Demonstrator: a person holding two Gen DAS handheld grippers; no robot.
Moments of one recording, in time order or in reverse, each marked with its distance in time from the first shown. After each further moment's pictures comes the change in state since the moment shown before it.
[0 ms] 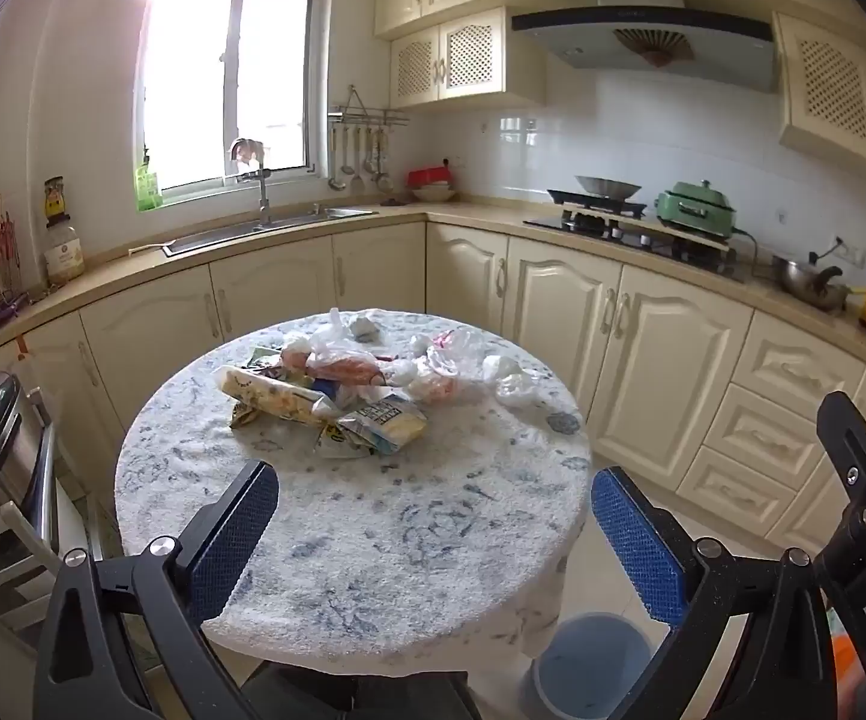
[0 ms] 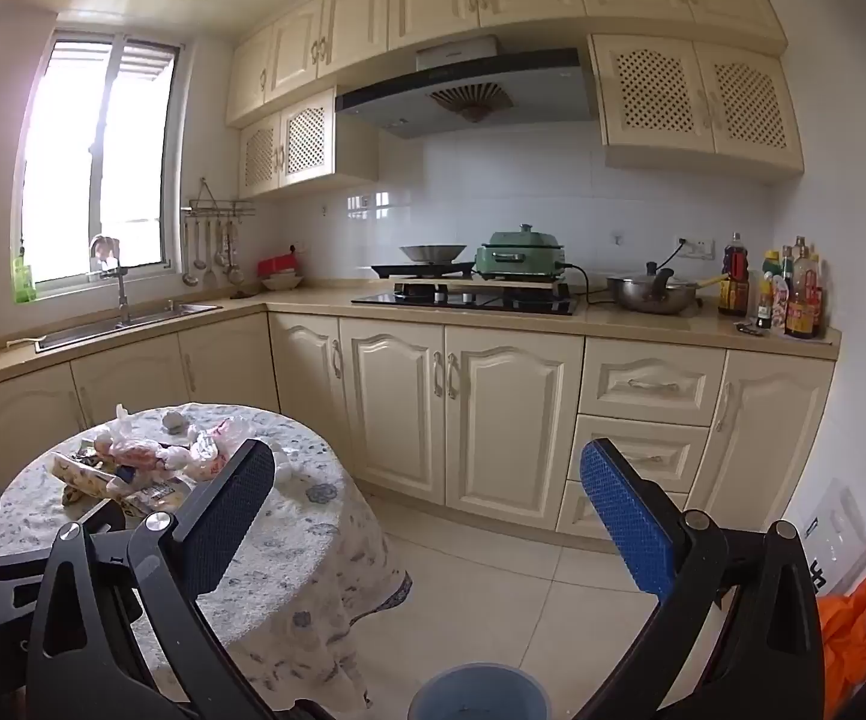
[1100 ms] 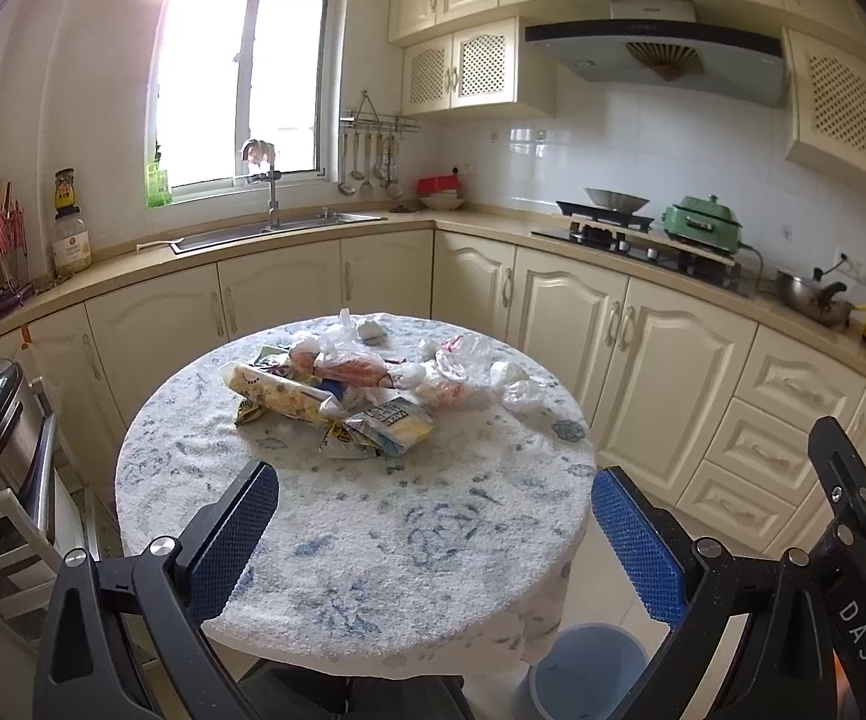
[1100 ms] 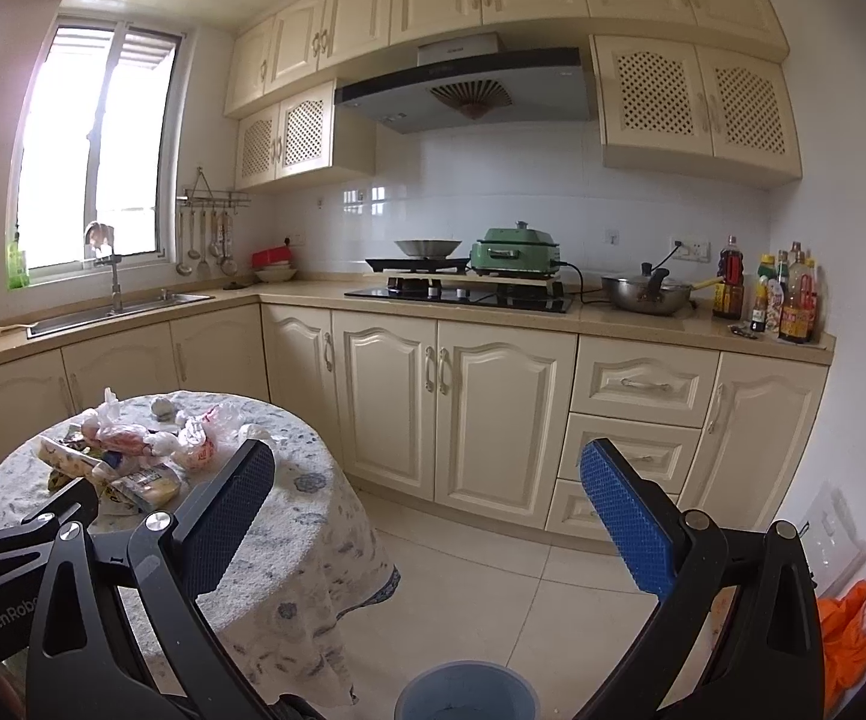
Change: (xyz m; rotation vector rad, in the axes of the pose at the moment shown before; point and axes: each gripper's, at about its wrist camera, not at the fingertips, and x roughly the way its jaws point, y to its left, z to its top) left arm 0.001 0.009 -0.004 -0.020 -0.004 -0.013; right arm 0.007 0.002 -0.012 -0.026 0.015 -0.026
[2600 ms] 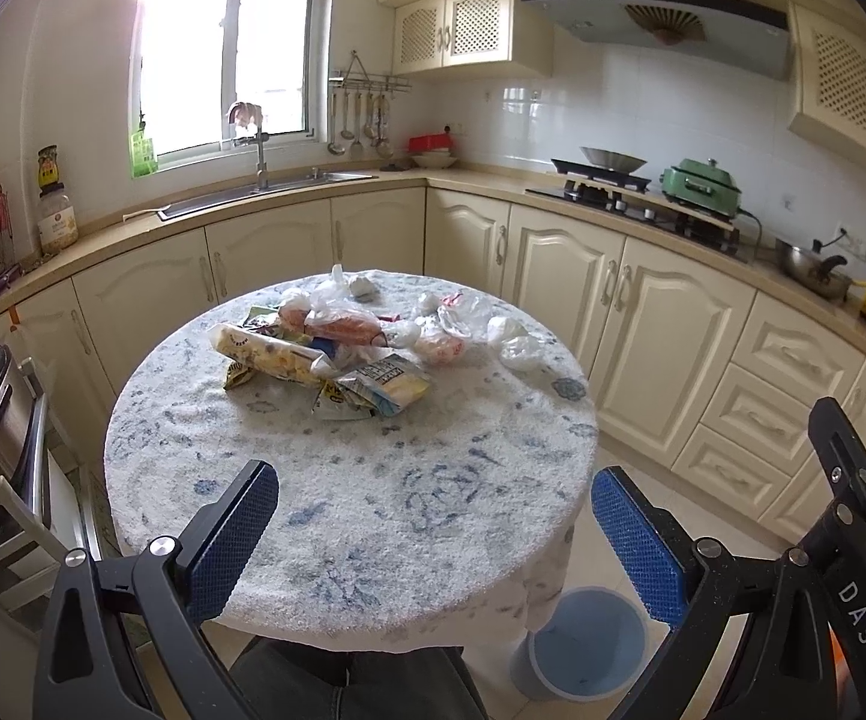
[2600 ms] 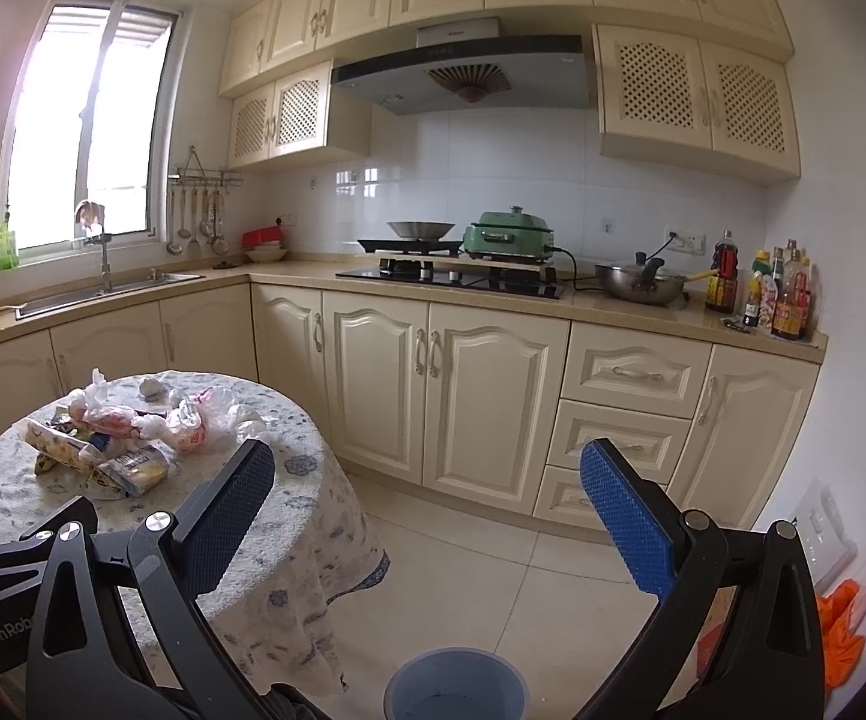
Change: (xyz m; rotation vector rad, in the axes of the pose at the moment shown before) left arm 0.013 0.007 0.000 0.014 0.099 -0.026; right arm 0.009 0.009 -0.003 -0.026 0.050 -0.034
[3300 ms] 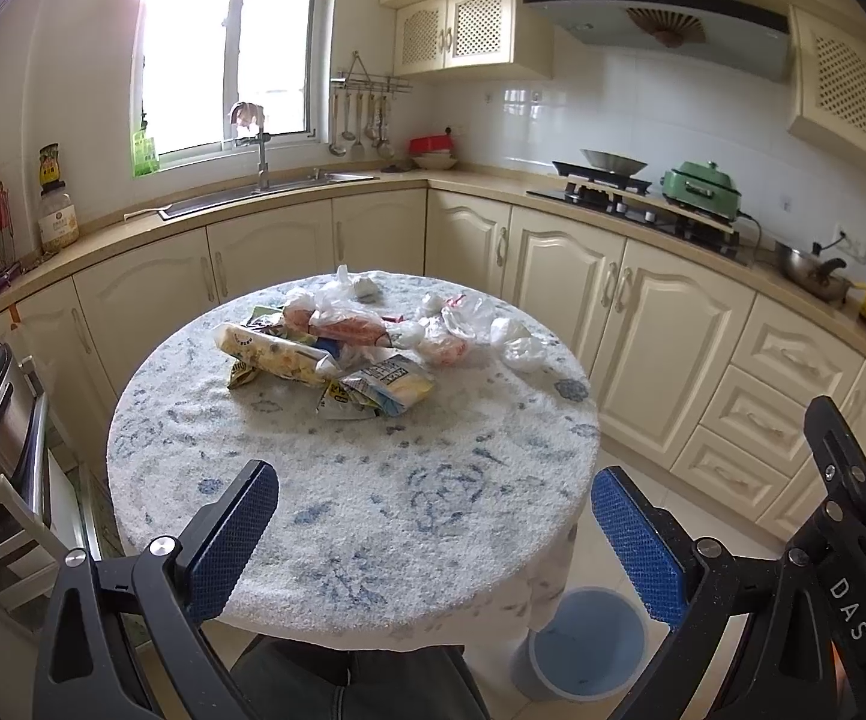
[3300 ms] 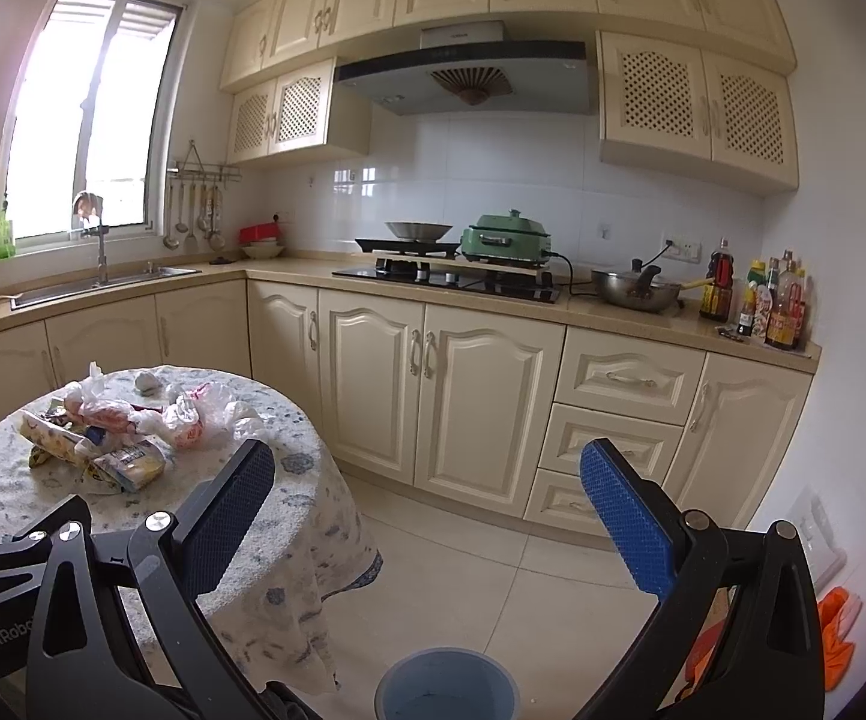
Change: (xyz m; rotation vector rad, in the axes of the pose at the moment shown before) left arm -0.002 0.005 0.001 -0.004 -0.003 0.002; right arm -0.003 0.007 0.002 -0.025 -0.003 -0.015
